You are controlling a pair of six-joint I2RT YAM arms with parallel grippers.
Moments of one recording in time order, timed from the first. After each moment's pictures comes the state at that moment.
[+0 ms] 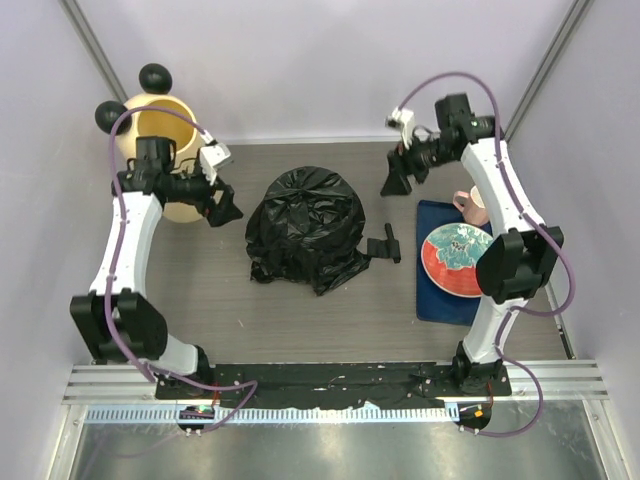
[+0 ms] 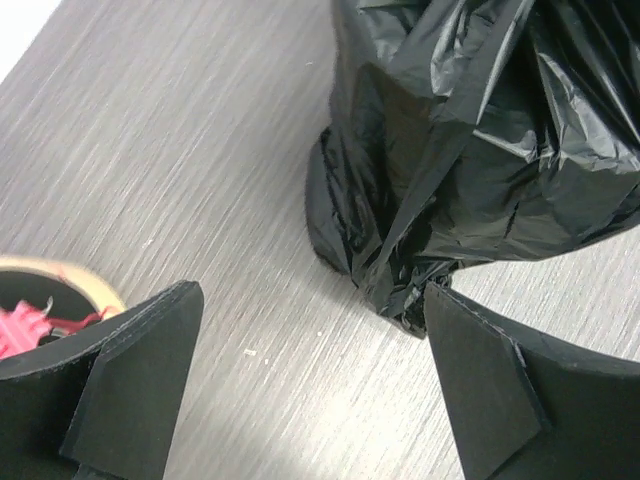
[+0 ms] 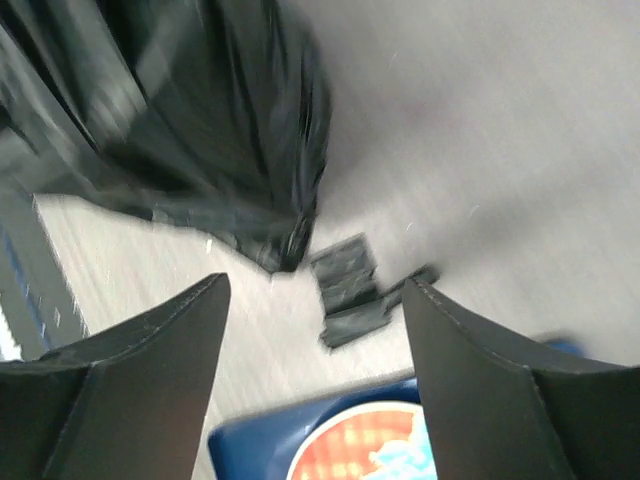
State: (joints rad) left arm 0.05 1.52 1.49 -0.95 0.86 0.87; right arm 0.14 1.87 1.86 -1.14 -0.81 -0.68
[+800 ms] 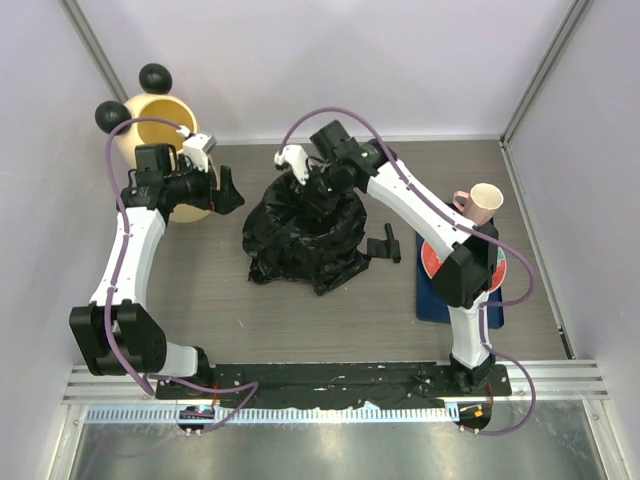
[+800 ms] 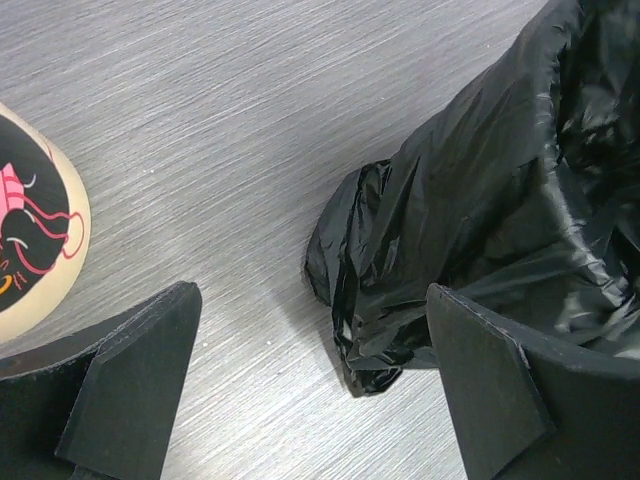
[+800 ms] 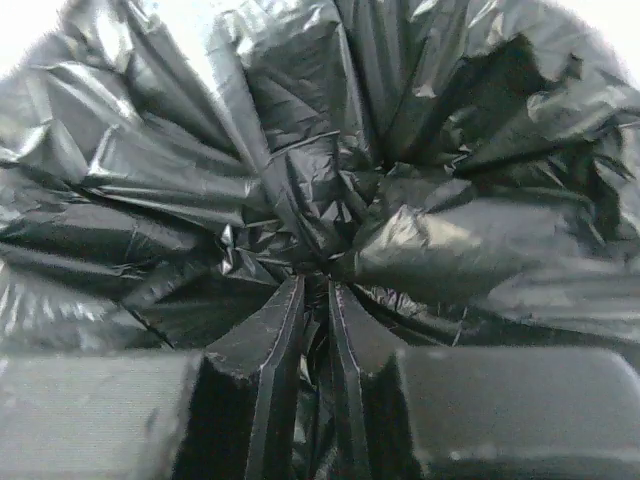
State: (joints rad) left arm 0.06 1.40 1.30 -0.59 0.62 0.20; right arm 0.70 2.00 2.16 -1.04 -0.40 -0.40
